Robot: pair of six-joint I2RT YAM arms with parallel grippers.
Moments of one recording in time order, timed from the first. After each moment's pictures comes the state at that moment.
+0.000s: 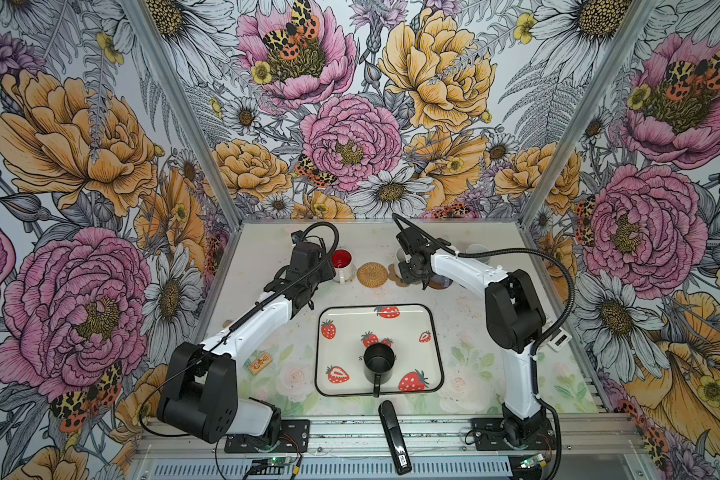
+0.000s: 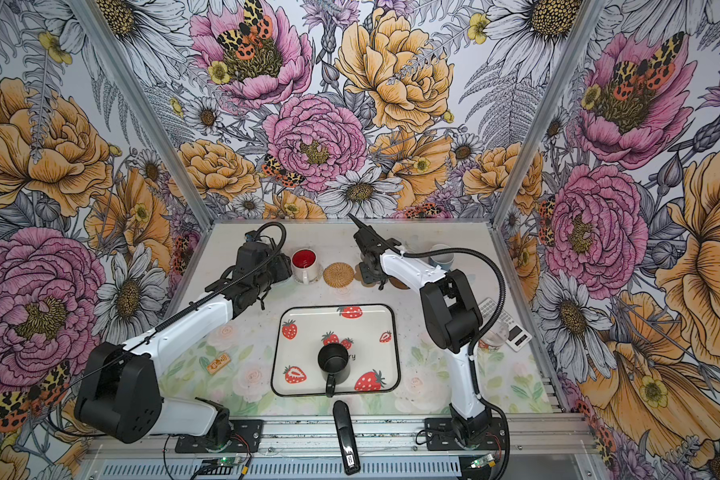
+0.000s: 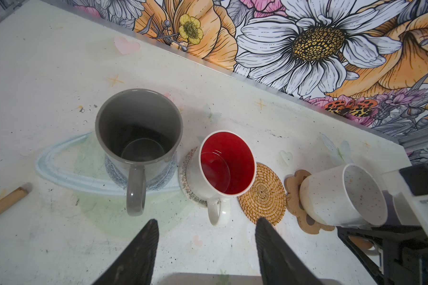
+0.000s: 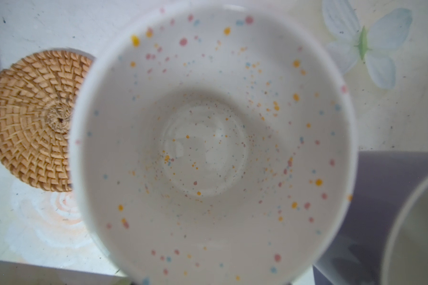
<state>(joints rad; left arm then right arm) -0.35 1.40 0.96 -0.16 -0.21 -0.54 0.50 2.08 1.68 -0.77 0.18 0.20</state>
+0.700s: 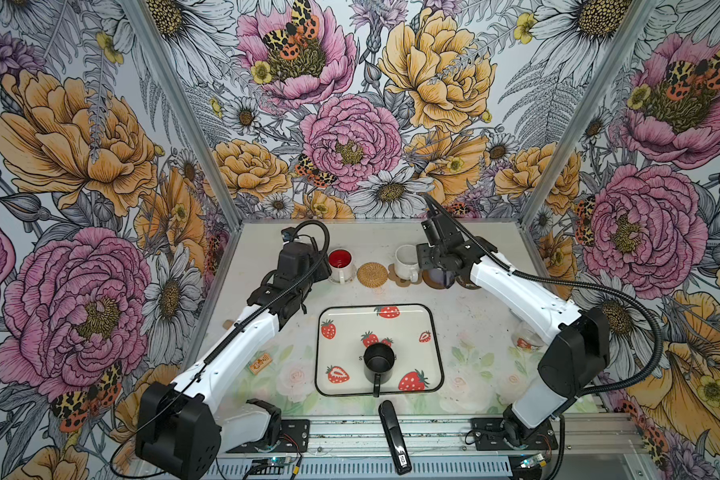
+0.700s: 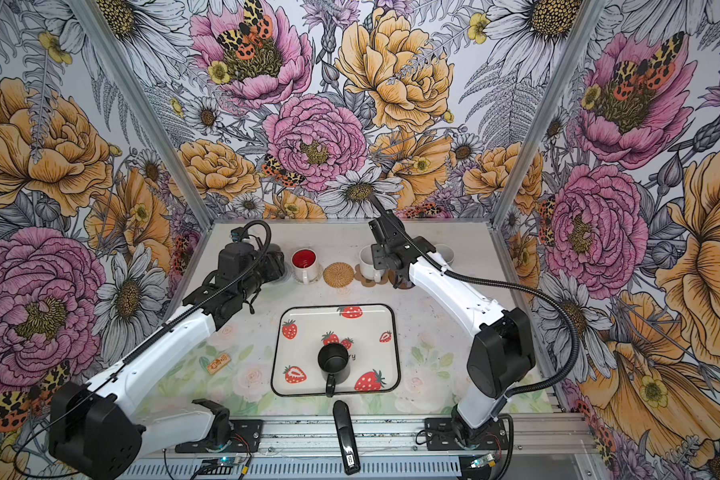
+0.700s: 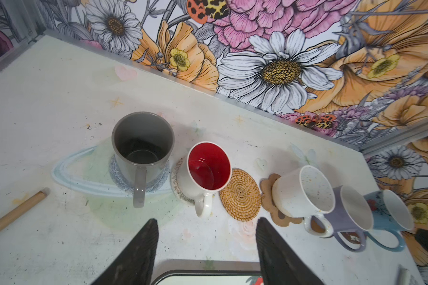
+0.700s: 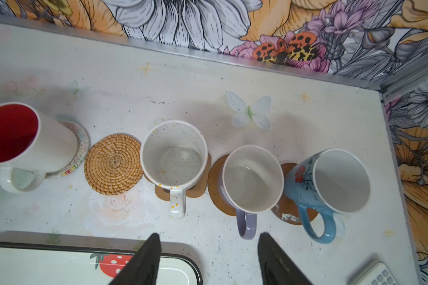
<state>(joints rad) -0.39 1.16 0.96 -0.24 -0.20 -0.54 0.53 1.64 1.53 -0.73 0.33 0.25</state>
